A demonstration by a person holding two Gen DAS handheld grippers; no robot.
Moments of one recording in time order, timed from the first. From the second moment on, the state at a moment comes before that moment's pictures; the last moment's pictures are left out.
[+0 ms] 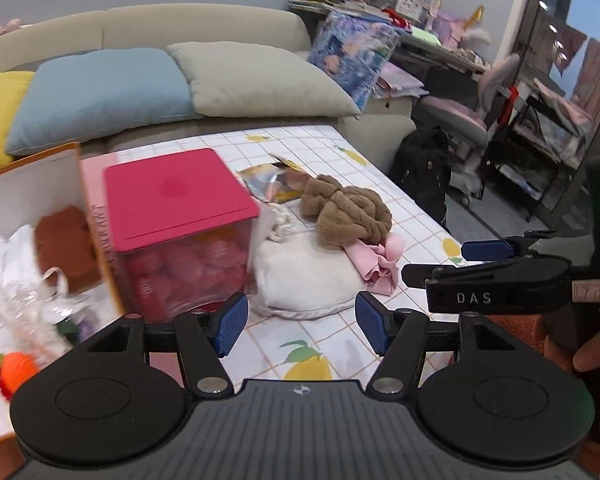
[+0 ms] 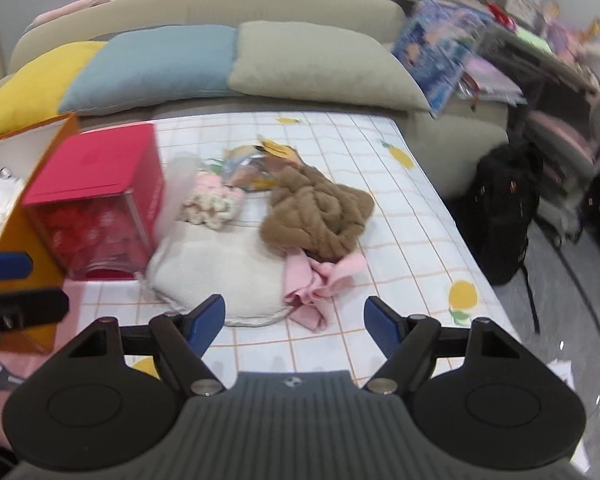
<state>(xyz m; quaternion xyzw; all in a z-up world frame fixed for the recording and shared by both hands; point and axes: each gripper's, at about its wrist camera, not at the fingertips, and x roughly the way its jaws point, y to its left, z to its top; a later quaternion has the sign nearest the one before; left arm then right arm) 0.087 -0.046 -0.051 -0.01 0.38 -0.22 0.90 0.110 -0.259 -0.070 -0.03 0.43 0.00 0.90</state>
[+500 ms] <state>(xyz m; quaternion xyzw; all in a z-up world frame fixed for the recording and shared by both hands) 0.149 -0.087 -0.118 -0.02 0.43 -0.14 0.89 0.175 -0.298 -0.127 0.06 0.49 -0.02 0.87</state>
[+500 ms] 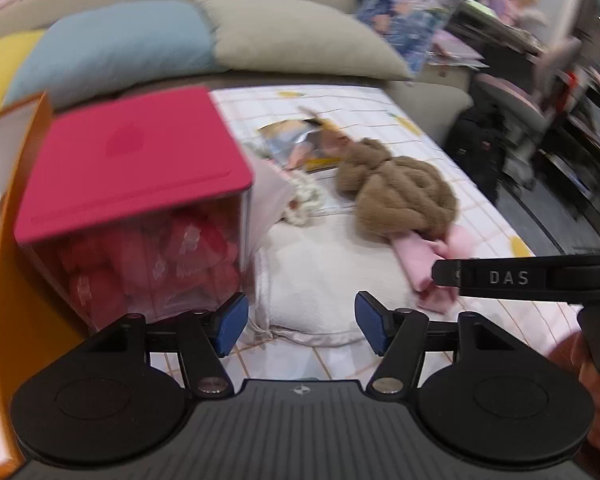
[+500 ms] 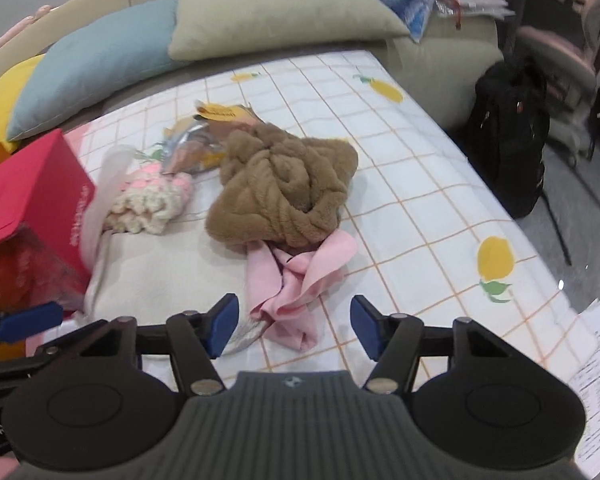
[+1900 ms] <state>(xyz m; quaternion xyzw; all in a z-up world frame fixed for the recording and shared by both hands) 0.062 -0.053 -0.059 0.08 0.41 -0.16 0.89 0.115 -0.254 -0.108 0.08 0.56 0.10 0.82</state>
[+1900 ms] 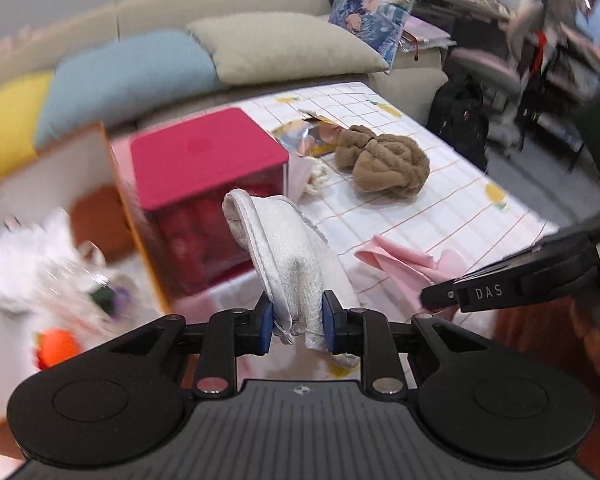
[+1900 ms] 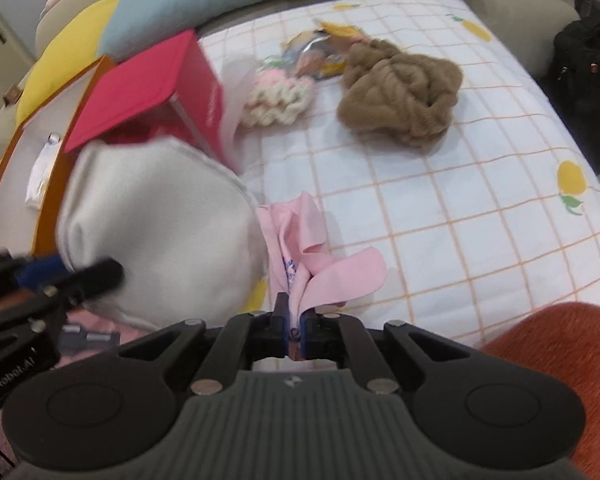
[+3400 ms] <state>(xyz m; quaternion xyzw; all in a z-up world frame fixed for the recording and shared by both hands) 0.083 -0.072 -0.122 -0.02 0.47 -0.23 0.85 0.122 -0.263 -0.123 0.11 0.58 0.08 0.81</state>
